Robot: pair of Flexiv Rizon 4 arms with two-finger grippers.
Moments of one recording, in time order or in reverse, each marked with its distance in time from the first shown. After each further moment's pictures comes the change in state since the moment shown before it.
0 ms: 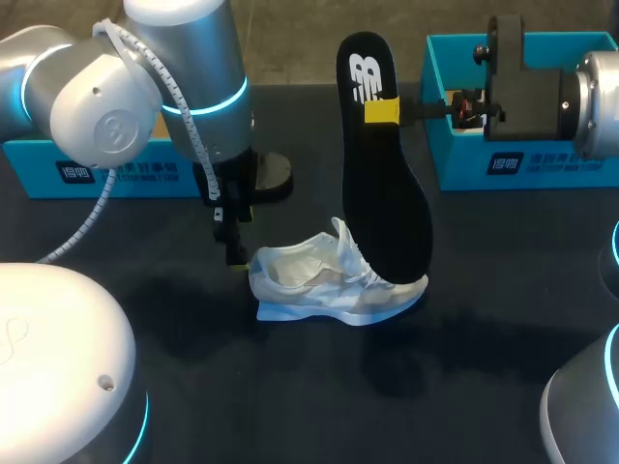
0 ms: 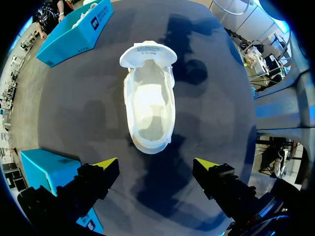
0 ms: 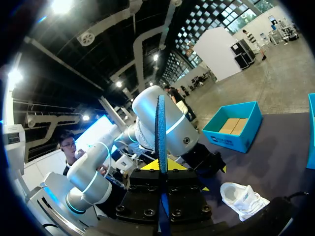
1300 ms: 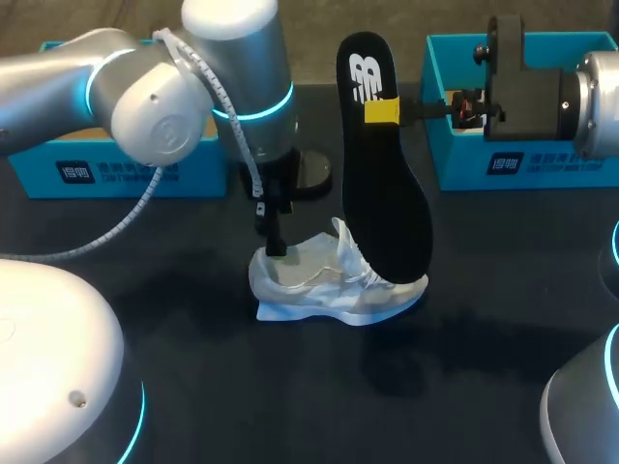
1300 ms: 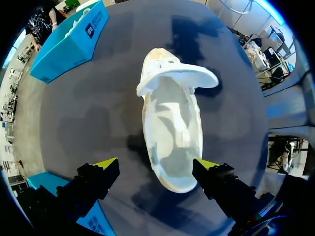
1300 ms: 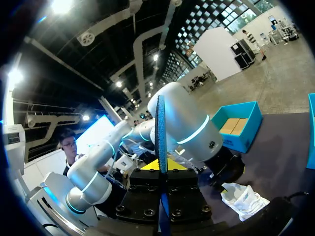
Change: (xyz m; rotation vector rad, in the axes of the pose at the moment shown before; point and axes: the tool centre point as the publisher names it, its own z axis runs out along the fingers) left arm -0.041 -0.054 0.036 0.018 -0.033 0.089; right arm 0.000 0.000 0.000 0.000 0.000 0.000
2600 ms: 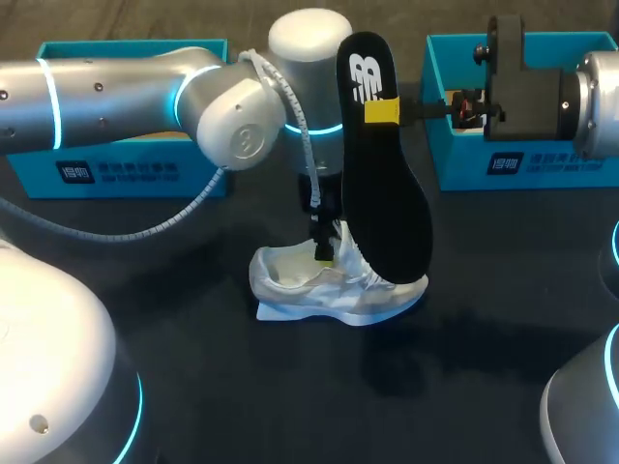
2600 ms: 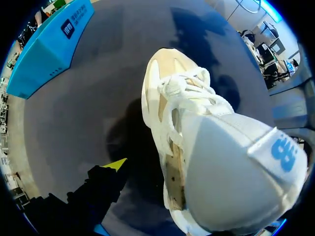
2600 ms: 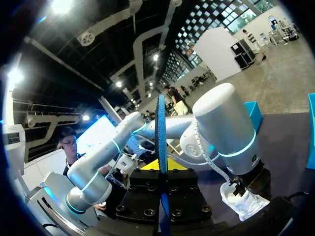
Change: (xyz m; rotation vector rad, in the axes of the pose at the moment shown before) left arm -0.022 -0.062 0.069 -0.022 0.085 0.057; right arm 0.000 0.000 0.000 0.000 0.000 0.000
